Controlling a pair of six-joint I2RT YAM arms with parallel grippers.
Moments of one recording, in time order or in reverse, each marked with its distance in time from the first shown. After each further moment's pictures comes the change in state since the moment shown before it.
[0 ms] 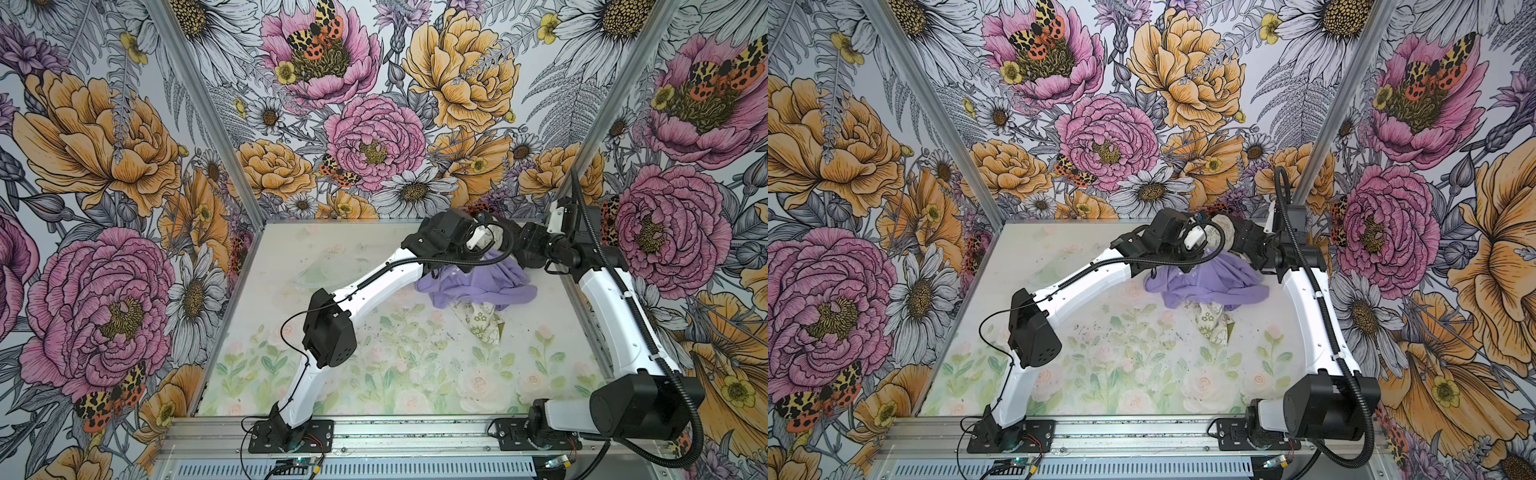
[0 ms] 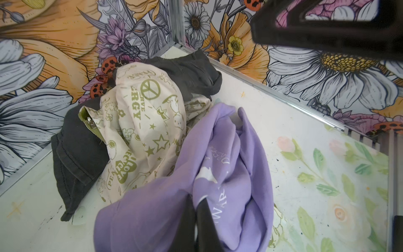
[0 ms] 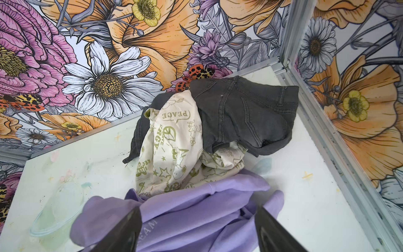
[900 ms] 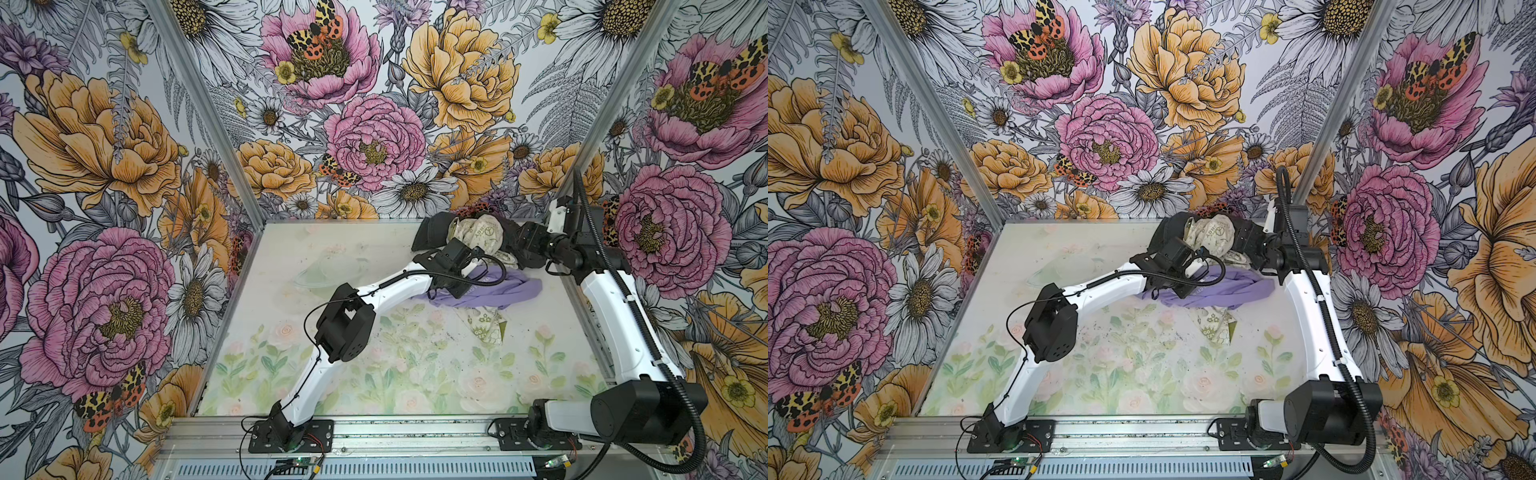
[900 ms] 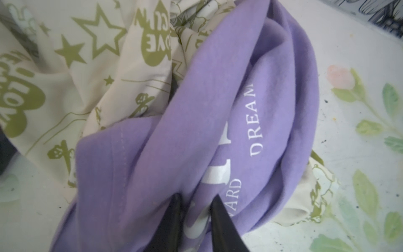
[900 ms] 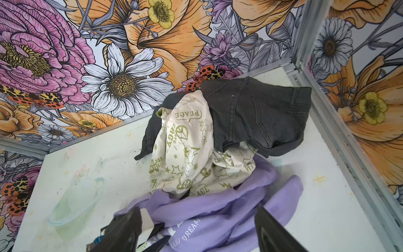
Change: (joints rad) left arm 0.000 0.126 -0.197 0.026 -0.003 0.033; right arm 0.002 -0.018 -0.002 0.001 -0.060 0.004
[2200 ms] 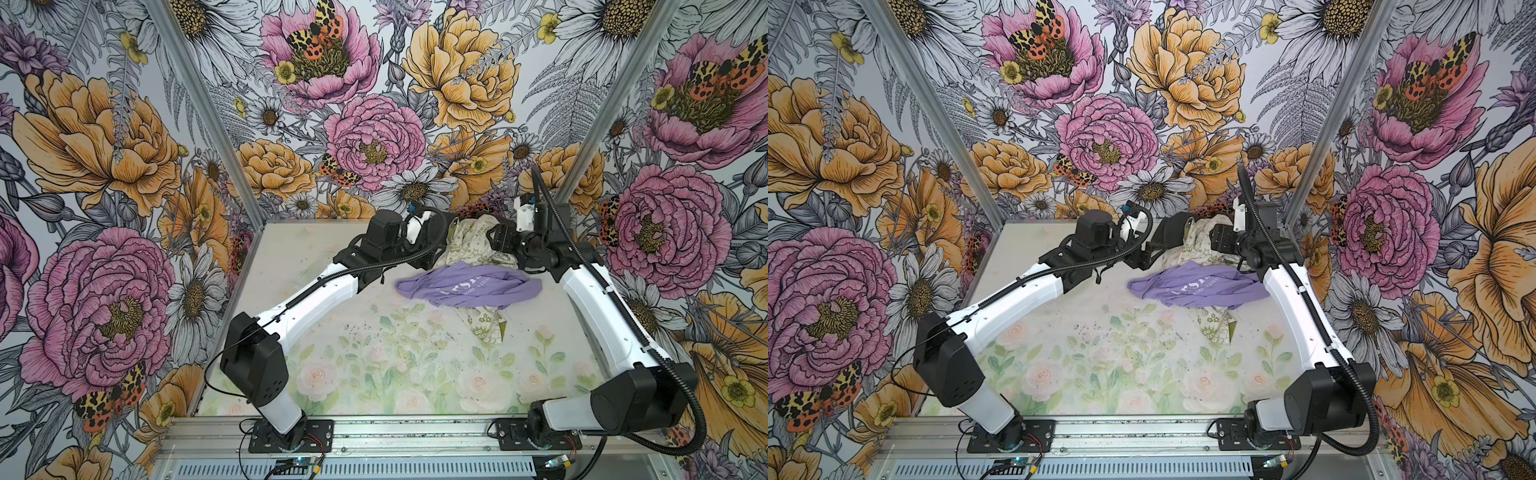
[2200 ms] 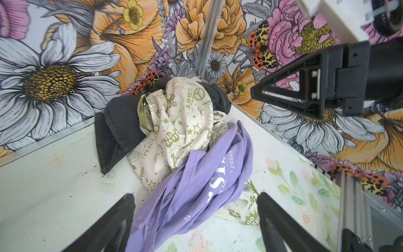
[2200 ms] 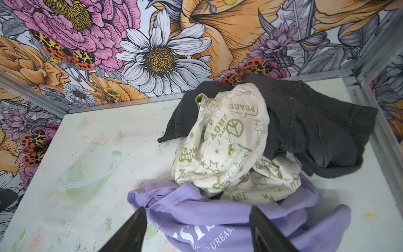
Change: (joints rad) left arm 0.180 -0.612 -0.504 0.342 0.159 -0.190; right arm 0.162 0.045 -0.012 0.052 0.008 -0.070
